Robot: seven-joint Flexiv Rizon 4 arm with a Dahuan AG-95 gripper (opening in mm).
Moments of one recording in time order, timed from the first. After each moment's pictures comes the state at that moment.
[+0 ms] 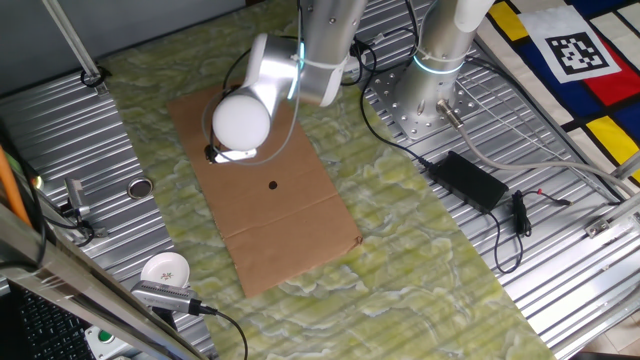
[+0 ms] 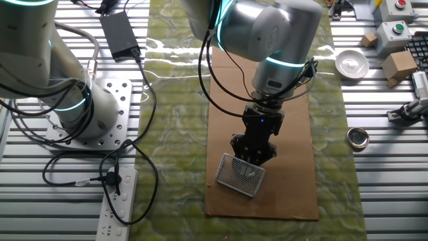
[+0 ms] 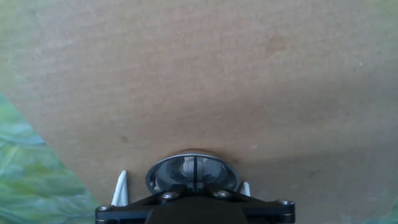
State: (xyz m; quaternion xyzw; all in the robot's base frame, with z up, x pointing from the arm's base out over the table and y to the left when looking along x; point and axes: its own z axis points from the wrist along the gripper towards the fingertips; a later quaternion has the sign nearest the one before) arm 0.445 -0.171 0.014 0.57 -0.74 0.20 0.29
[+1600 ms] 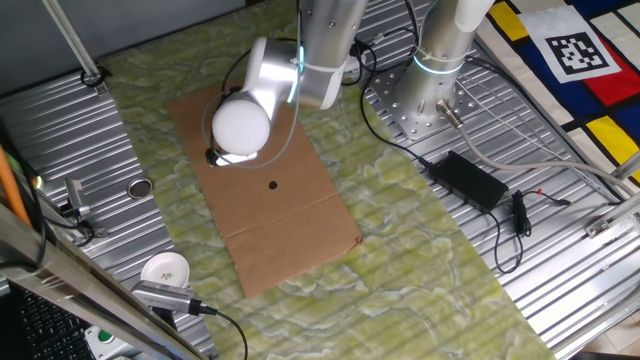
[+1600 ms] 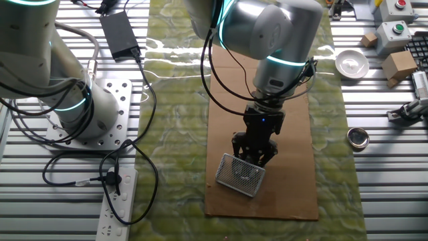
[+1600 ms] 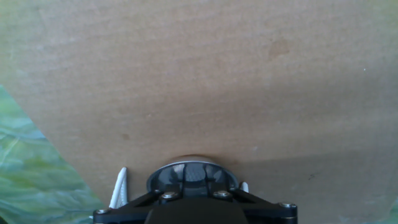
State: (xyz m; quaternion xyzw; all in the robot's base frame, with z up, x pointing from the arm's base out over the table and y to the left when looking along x) arm 0.446 -0.171 0.015 0.58 -0.73 0.20 0.30
